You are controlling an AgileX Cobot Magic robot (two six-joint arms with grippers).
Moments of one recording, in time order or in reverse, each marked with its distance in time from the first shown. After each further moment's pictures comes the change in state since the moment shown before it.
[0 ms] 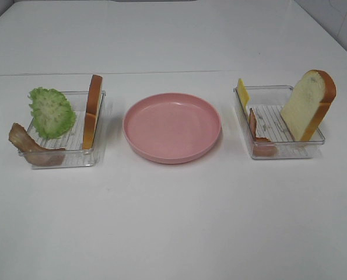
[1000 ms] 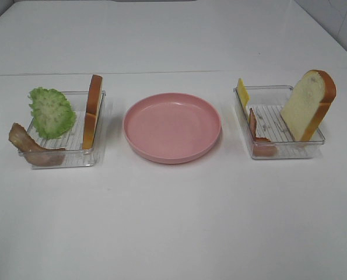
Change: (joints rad) left arm 0.000 0.137 -0.048 0.000 -0.148 -0.014; right arm 0.000 0.000 0.000 0.000 0.000 0.000
